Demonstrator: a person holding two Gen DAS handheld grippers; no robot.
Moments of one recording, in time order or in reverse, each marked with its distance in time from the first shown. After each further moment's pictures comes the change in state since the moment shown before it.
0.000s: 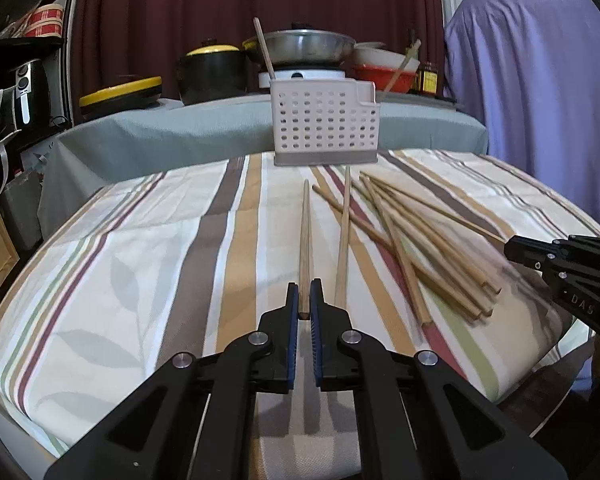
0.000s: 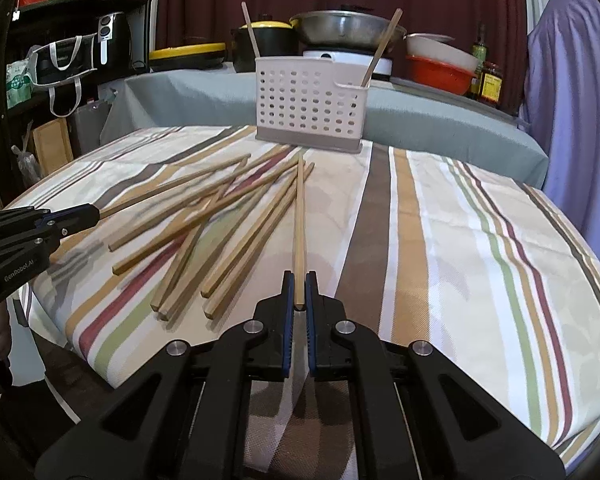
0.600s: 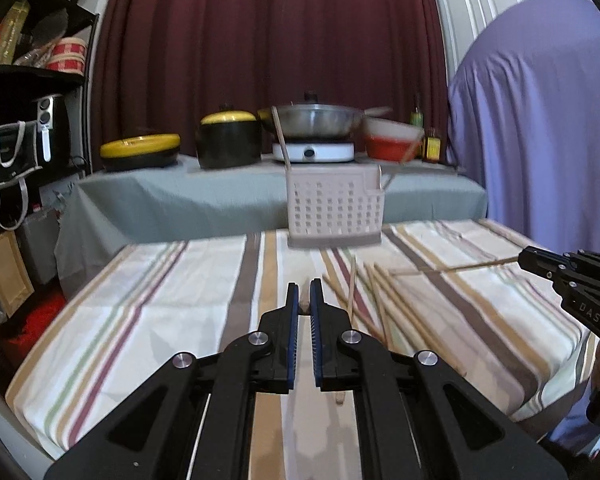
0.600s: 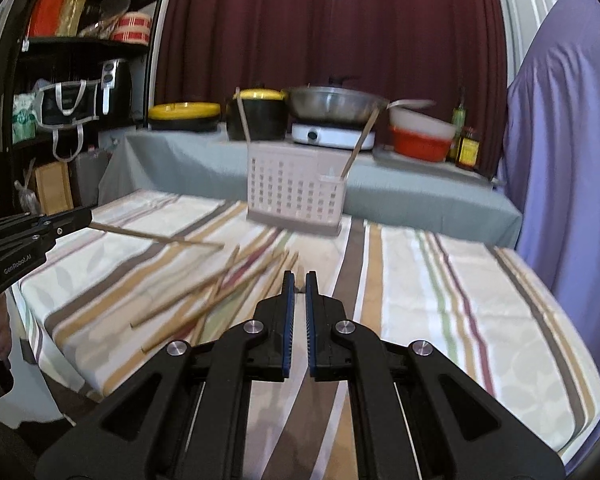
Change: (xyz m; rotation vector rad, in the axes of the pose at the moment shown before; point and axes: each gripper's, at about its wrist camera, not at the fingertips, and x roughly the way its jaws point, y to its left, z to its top) left arm -0.053 0.008 0.054 -0.031 -0.206 0.028; right arm -0.062 -0.008 0.049 -0.007 -0.210 -0.040
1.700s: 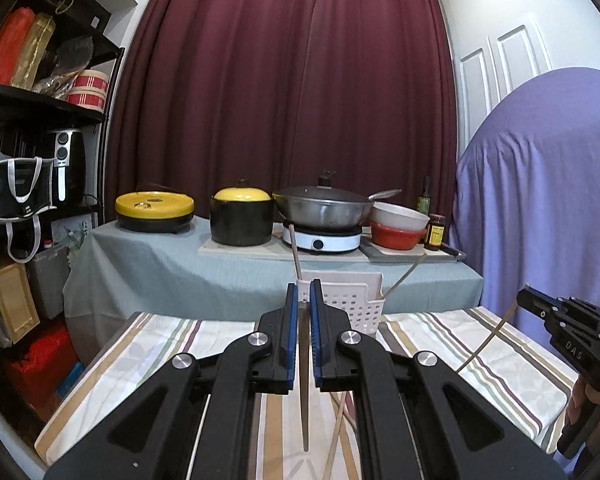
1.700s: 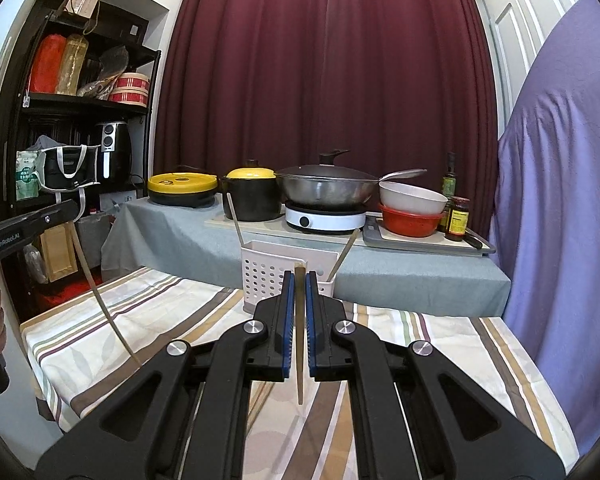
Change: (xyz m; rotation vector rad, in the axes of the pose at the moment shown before) left arm -0.039 0.019 0.092 -0.082 -0.176 0.003; right arm -0.033 -0.026 0.086 0.026 -0.178 0.013
